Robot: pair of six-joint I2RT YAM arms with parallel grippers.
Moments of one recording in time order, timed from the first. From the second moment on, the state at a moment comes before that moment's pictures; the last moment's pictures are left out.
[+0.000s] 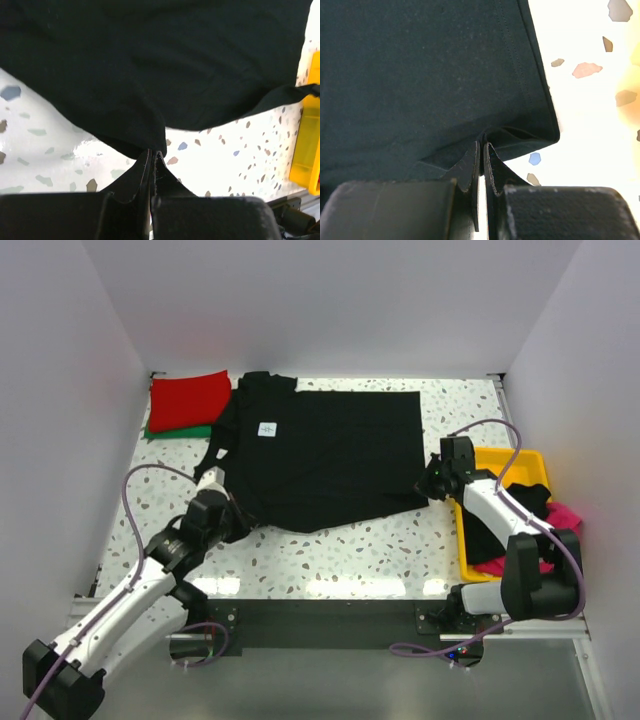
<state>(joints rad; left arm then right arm) -0.52 0.67 0.44 -0.48 -0.07 -0.88 0.12 1.36 0.78 -0.35 -0.05 0.64</state>
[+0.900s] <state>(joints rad) -0.20 1.14 0.64 -0.45 -0.23 -0.69 0.12 1.35 0.78 -0.36 -0.07 0.63</state>
